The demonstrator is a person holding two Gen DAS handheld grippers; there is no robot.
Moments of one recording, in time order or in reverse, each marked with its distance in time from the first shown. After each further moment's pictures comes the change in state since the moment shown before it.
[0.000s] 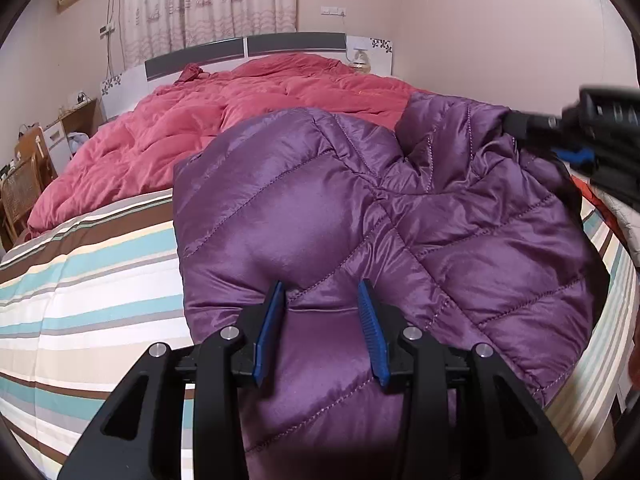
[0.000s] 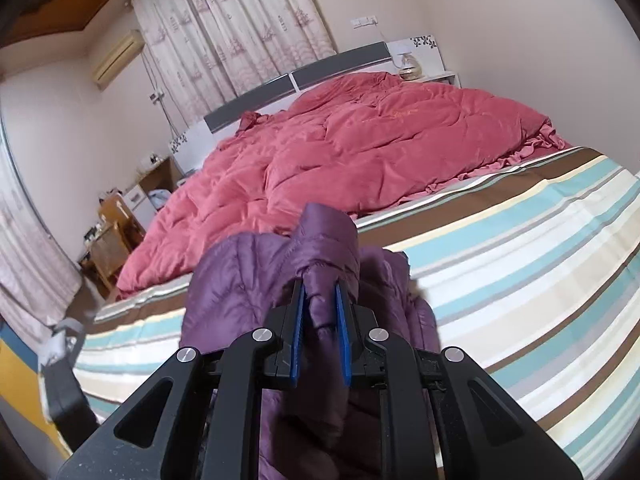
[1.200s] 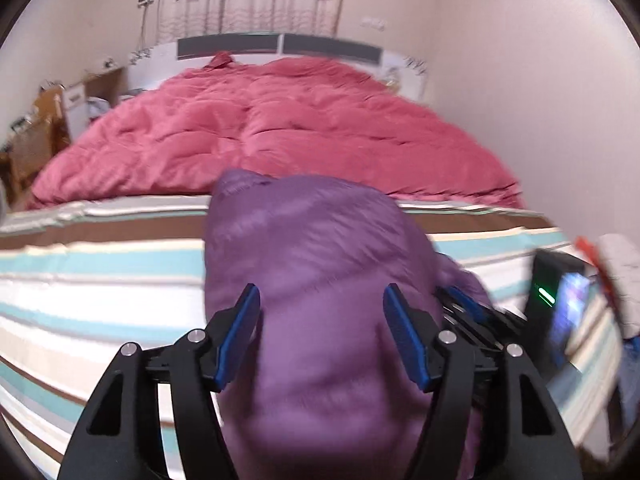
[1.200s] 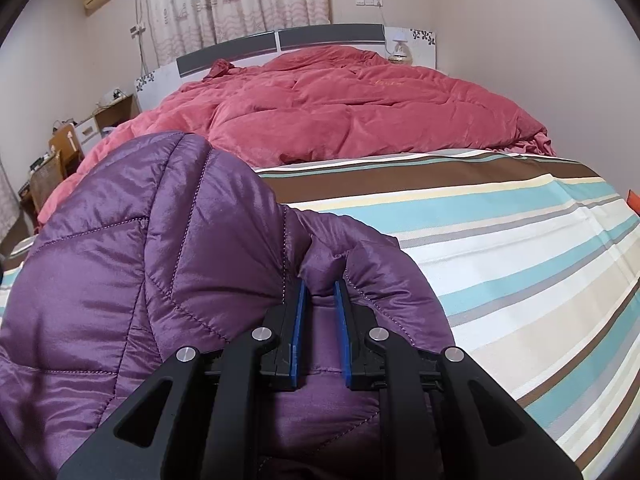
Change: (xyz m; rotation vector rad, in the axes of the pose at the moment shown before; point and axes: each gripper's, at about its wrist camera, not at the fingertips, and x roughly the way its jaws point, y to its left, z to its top) left arm 0.018 0.029 0.071 -0.167 0.016 0.046; right arm 0.126 -0.032 -0.042 -0.200 0.094 -0.206
